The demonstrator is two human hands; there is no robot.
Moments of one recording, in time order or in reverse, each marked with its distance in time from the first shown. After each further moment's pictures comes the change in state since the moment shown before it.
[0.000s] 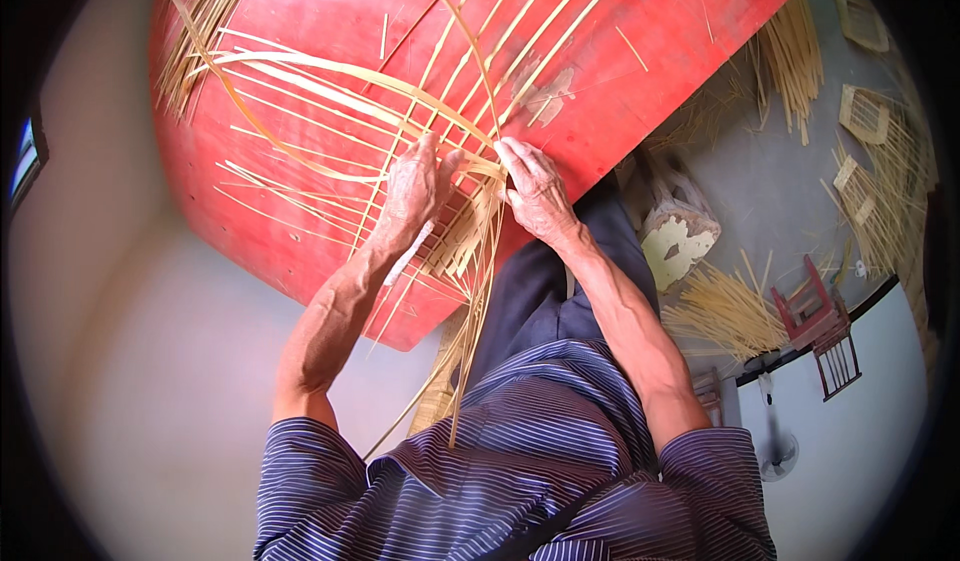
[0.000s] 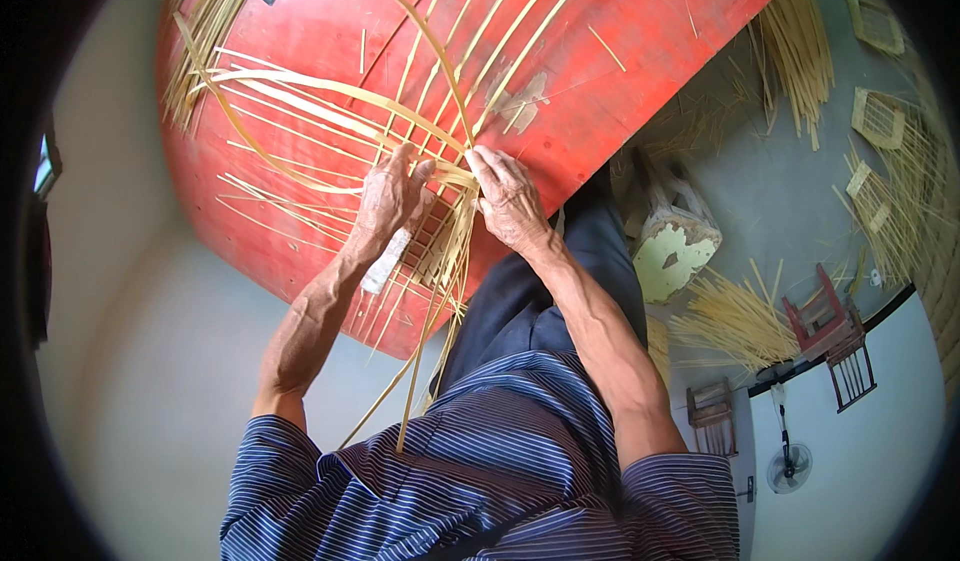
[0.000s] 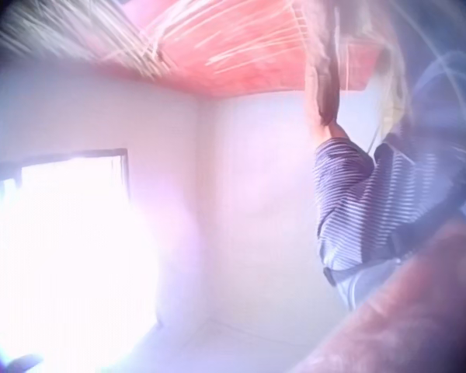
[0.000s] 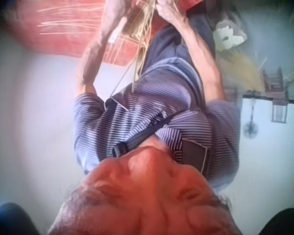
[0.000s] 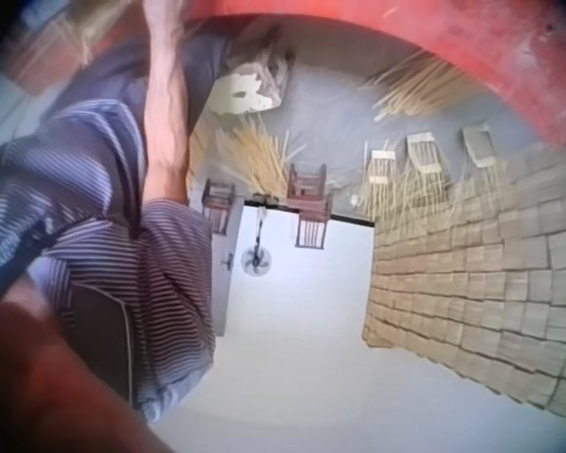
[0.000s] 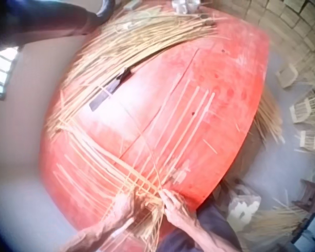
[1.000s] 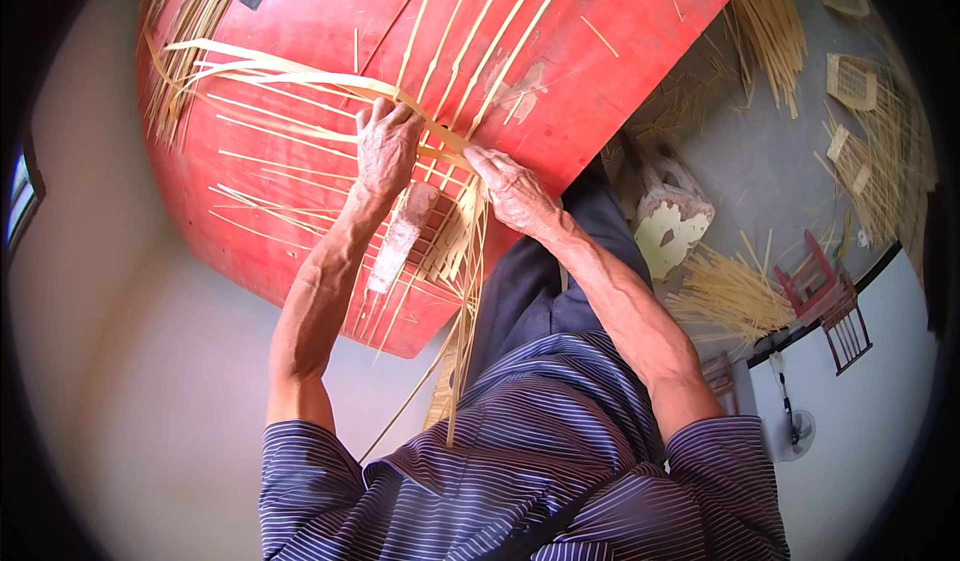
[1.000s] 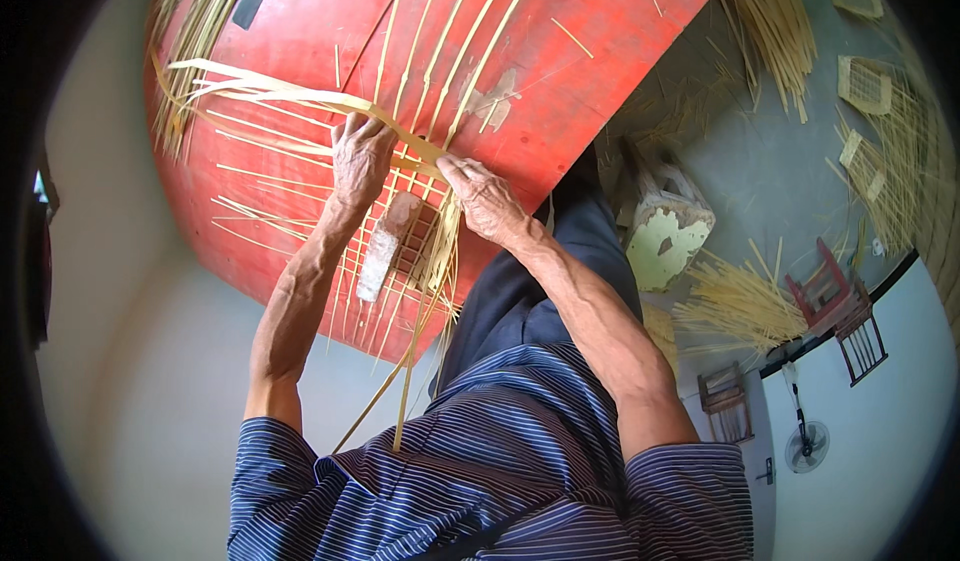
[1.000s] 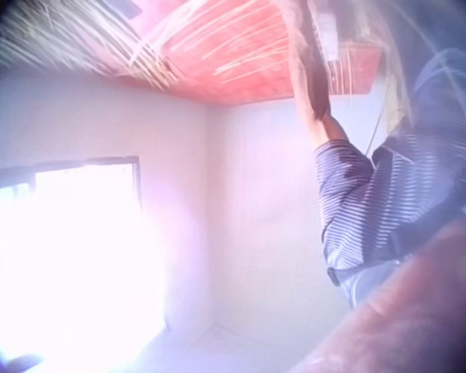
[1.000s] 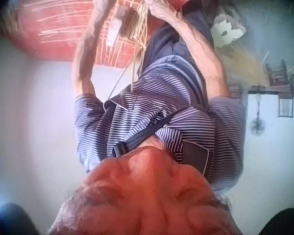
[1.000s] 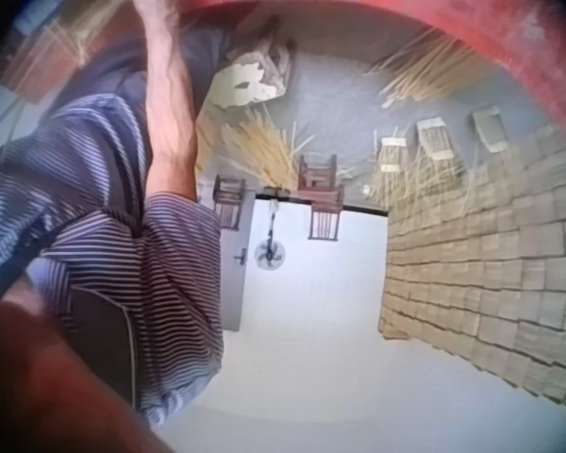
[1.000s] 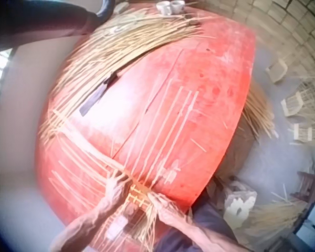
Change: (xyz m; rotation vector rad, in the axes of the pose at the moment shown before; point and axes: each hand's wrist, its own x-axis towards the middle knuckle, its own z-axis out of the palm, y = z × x) left_hand 0.051 0.000 -0.020 0.413 0.220 0.486; right_hand 0.002 0.007 0.006 0.097 -0.062 -0.032
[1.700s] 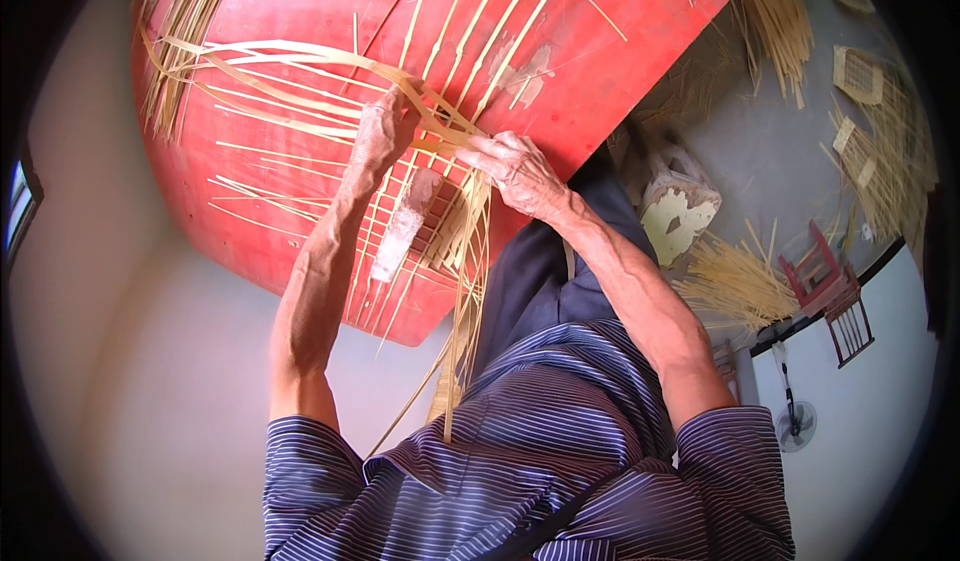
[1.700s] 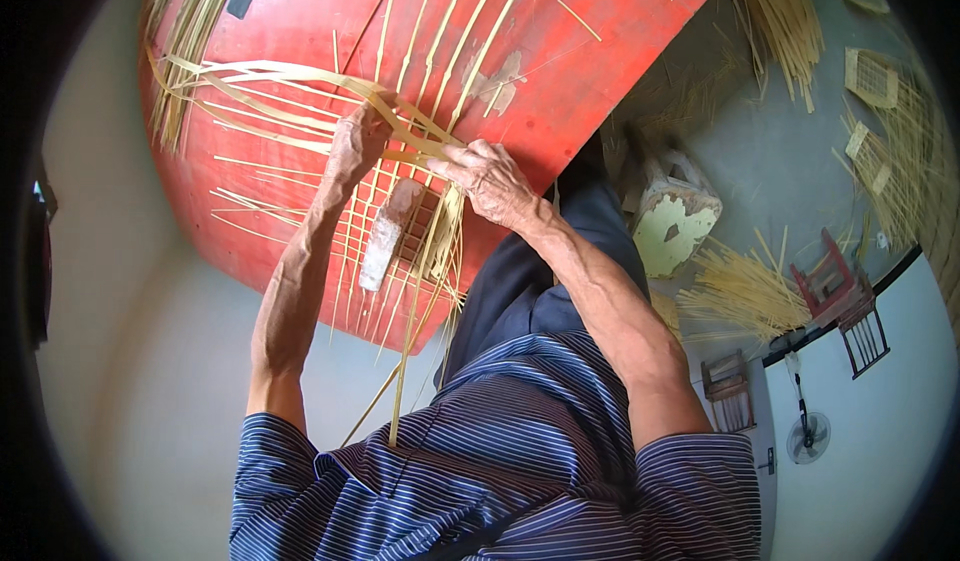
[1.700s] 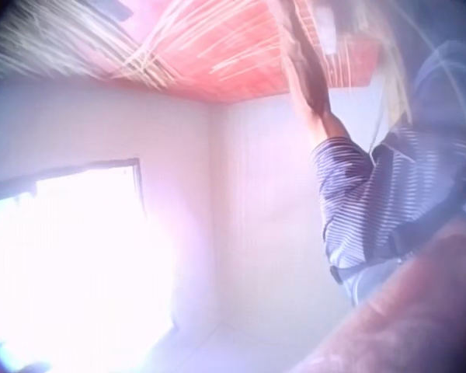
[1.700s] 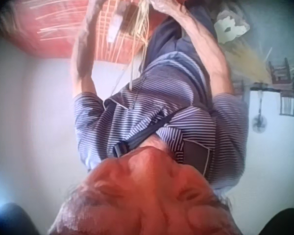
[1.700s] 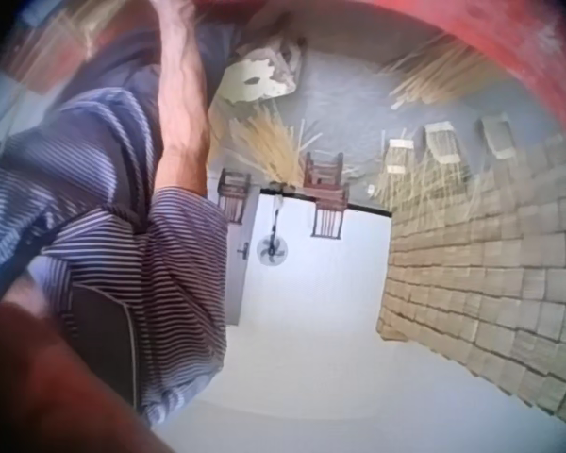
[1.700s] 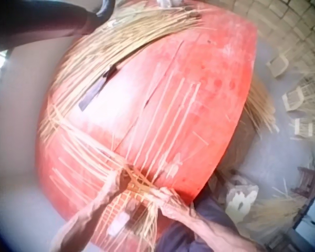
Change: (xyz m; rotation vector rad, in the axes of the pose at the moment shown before) left_hand 0.004 -0.016 0.022 -0.814 -0.166 -0.444; right_hand 0.000 0.012 -0.003 -0.133 -0.054 -0.118
